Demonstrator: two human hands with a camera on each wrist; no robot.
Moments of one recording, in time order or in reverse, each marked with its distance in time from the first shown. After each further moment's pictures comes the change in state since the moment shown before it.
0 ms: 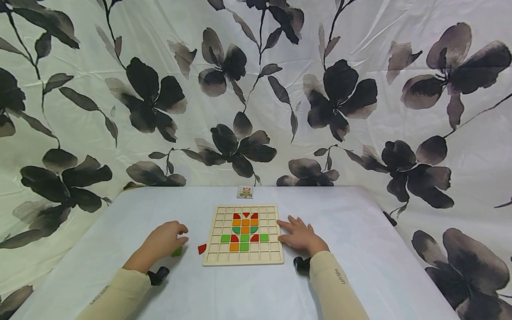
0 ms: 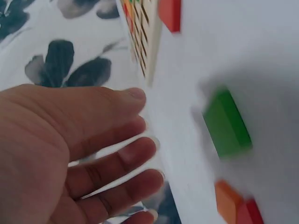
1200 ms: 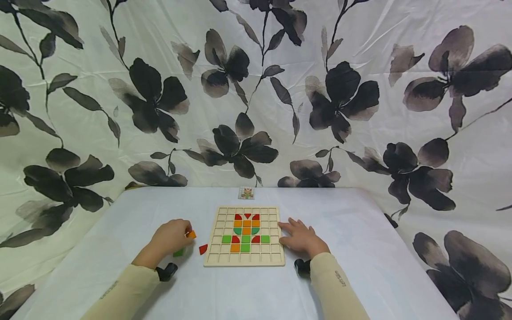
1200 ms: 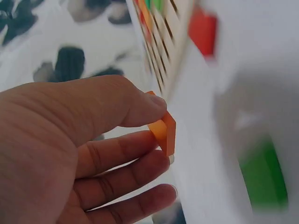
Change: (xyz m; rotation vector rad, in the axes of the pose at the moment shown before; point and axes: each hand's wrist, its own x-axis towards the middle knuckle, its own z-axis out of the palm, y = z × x) left_hand 0.009 0.012 -0.001 -0.022 -0.010 -0.046; right_hand -0.004 -0.009 0.000 -0.069 0.008 0.024
